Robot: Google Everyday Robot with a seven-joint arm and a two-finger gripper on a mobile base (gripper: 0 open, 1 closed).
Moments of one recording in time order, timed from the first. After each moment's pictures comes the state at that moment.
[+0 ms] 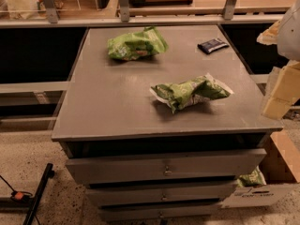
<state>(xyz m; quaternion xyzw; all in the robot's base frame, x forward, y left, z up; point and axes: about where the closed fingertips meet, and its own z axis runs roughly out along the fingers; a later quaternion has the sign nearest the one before) 0.438 -0.216 0.978 -0.60 0.78 -0.04 0.16</state>
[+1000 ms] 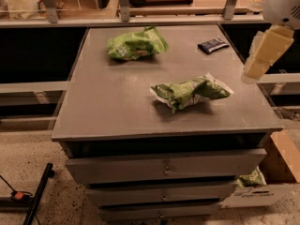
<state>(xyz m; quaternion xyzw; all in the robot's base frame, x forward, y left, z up) 0.515 -0.215 1.006 -0.60 0.76 -0.07 0.22</state>
